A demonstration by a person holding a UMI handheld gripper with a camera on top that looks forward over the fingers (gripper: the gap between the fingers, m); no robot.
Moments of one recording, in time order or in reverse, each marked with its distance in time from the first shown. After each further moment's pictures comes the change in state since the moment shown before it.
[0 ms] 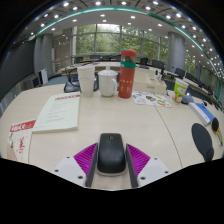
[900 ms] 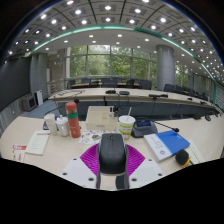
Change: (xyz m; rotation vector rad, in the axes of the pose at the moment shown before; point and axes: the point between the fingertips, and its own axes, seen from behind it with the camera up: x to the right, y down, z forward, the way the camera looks) arm 0.290 -0.148 -0.126 0.231 0.029 0.044
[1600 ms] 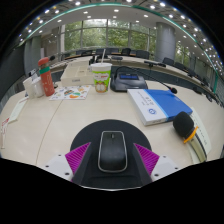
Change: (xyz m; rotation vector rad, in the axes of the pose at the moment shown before) arm 0.124 0.190 0.067 -0.313 0.022 -0.003
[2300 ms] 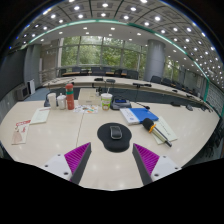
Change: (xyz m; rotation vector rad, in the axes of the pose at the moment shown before) arm -0.051 0.024 -0.327 0.189 0.109 -0.002
